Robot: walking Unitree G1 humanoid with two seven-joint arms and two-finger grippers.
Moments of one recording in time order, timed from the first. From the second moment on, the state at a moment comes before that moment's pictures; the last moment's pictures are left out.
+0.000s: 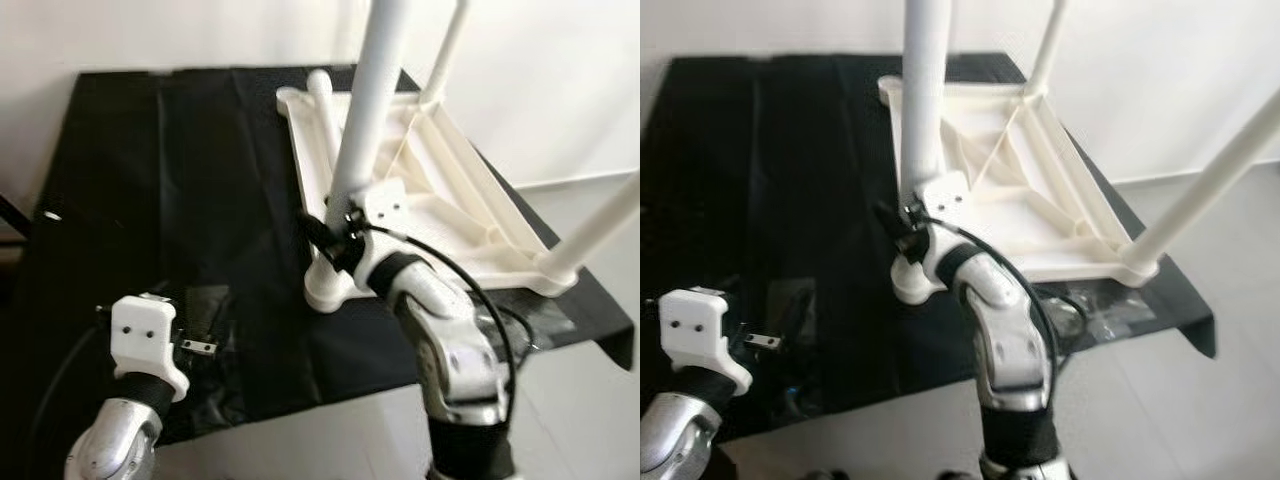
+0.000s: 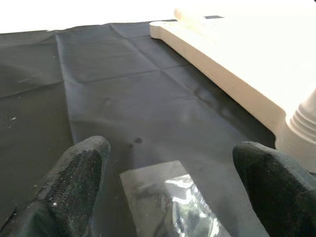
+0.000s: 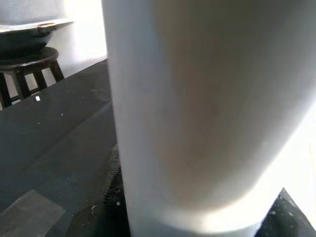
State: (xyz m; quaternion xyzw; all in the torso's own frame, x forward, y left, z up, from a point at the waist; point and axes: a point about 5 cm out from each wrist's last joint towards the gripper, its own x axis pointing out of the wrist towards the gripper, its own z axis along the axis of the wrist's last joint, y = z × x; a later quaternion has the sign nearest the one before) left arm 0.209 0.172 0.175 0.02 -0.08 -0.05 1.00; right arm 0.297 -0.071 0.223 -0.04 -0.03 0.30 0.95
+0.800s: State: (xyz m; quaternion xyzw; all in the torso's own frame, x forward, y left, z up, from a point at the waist) left arm 0.225 0.173 0.170 0.01 -0.09 -0.07 0.99; right arm 0.342 -0.087 0.251 -0.18 -0.02 0.53 0.83
